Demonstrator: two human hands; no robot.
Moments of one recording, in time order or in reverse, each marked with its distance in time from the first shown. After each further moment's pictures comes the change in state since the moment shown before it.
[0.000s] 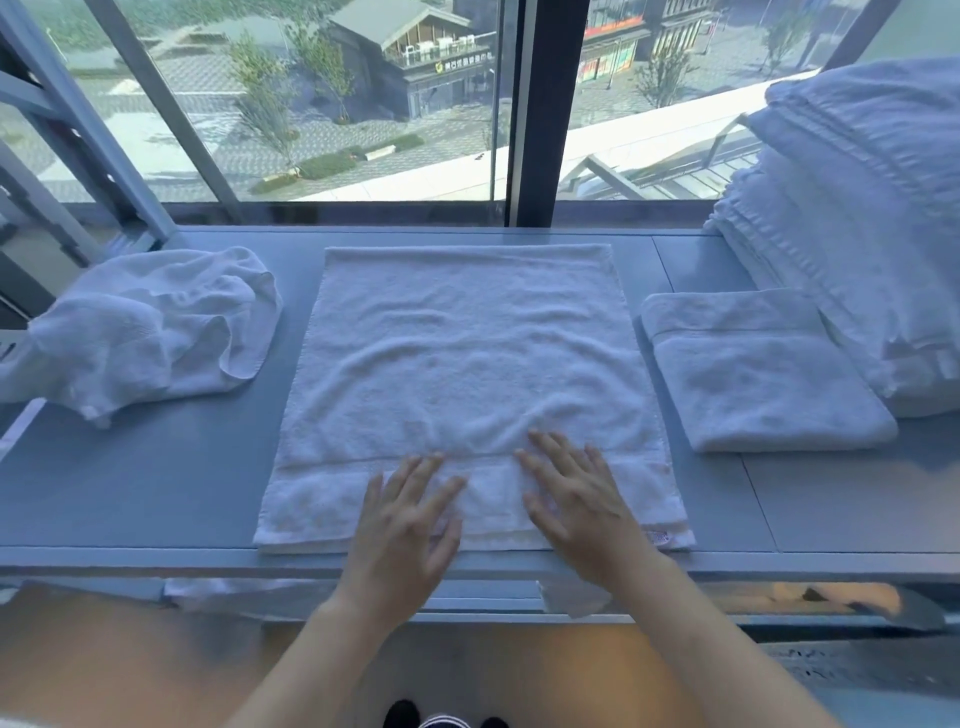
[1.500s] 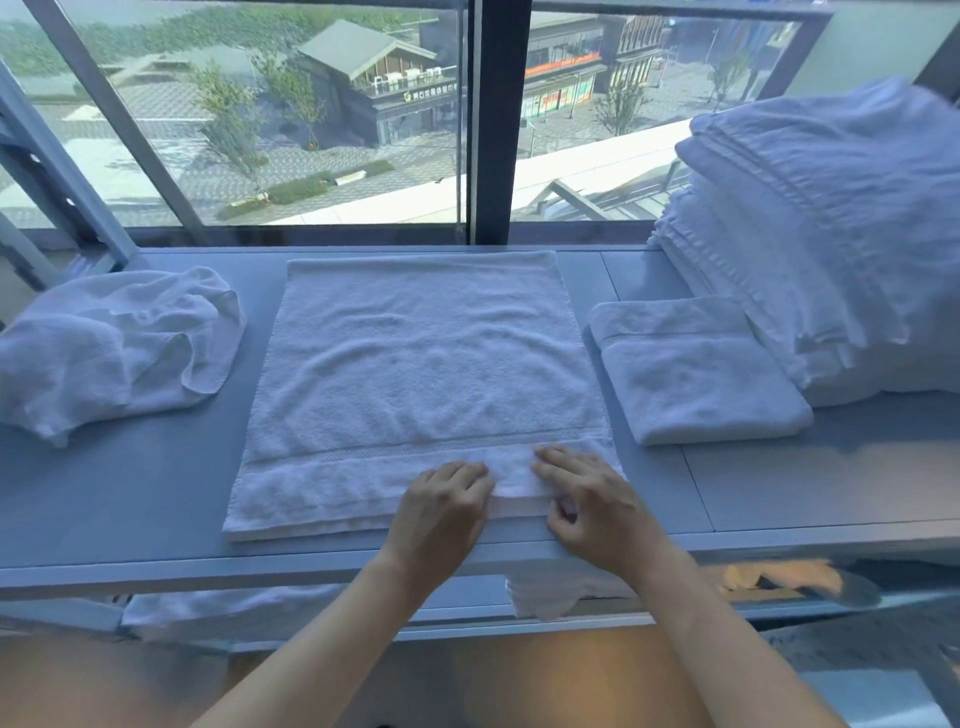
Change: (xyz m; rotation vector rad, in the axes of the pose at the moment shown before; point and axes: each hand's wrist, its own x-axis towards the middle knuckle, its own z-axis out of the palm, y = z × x) left_hand 0.046 0.071 0.015 0.139 0.118 0.315; right_hand -0.036 0.042 -0.035 -0.027 0.171 -0.085
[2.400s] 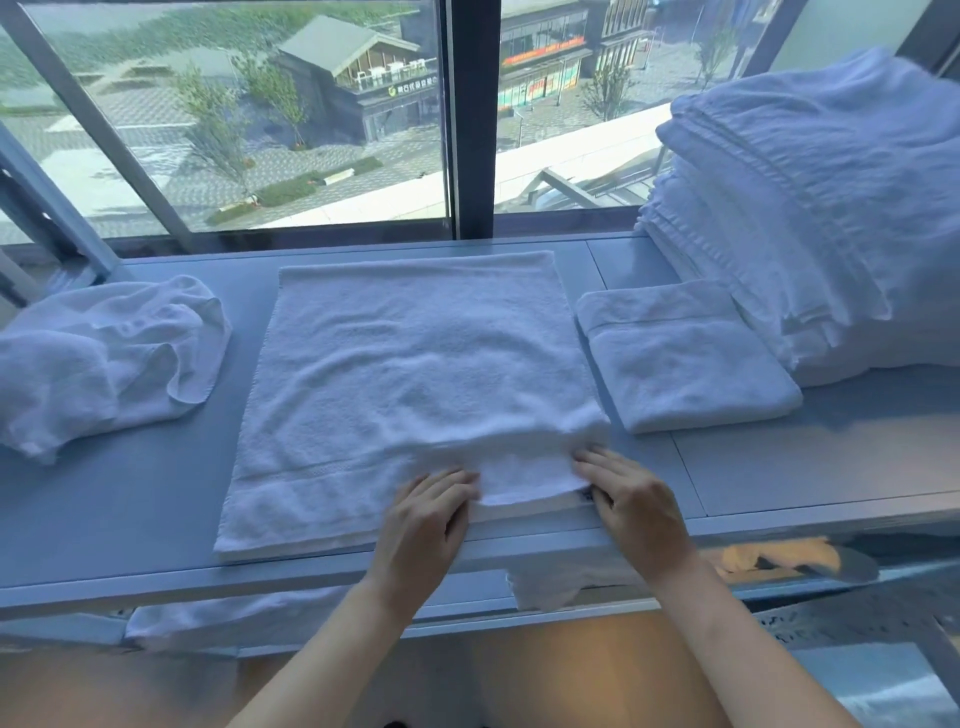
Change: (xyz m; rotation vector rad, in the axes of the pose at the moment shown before) left_hand -0.025 -0.004 0.015 -0.350 0.111 -0.124; right_hand -0.033 0.019 -0.009 0.022 0.193 0.195
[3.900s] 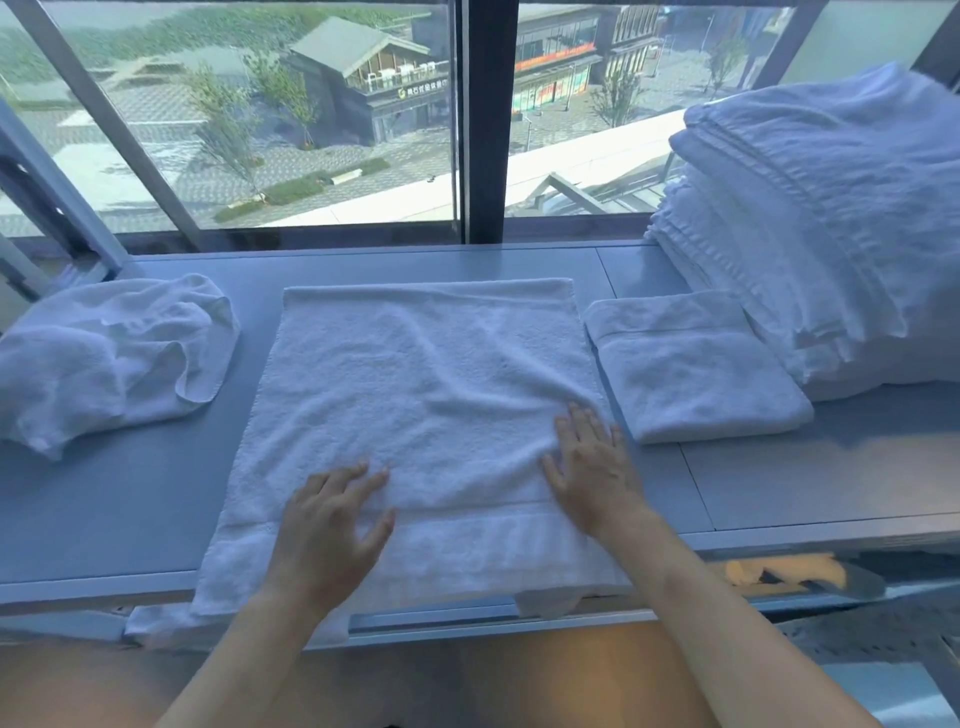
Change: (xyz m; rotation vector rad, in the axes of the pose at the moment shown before) left_hand -0.019 -0.056 -0.077 0.329 -0.145 -0.313; right_hand 0.063 -0.019 0.037 -0.293 -0.310 0.187
